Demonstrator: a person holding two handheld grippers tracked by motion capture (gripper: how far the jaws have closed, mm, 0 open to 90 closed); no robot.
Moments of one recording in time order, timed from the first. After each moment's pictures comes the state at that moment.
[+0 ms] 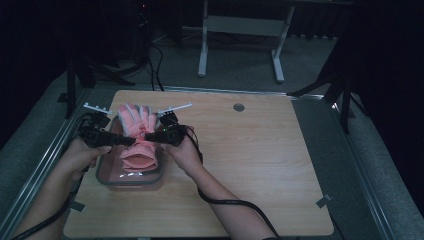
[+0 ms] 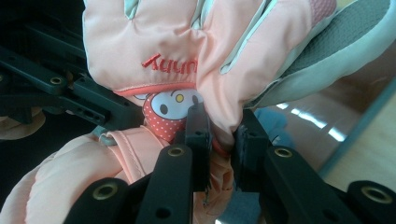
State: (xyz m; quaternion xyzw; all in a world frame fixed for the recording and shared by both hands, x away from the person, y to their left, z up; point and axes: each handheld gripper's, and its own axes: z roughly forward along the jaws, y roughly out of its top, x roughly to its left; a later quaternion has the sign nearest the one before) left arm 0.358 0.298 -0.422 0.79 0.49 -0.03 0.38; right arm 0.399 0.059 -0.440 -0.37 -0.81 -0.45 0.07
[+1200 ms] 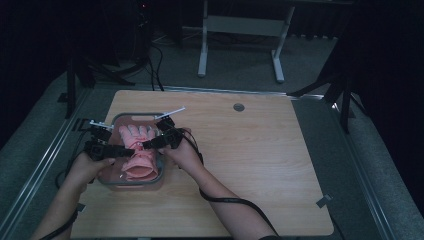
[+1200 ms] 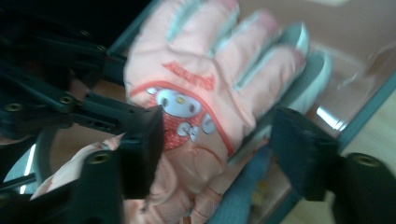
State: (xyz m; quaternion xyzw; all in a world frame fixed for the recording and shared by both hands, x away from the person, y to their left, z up) left arm 0.353 0.304 -0.477 0.76 0.55 0.03 0.34; right arm 0.411 0.069 -0.471 -0.37 -0.84 -0.40 0.06
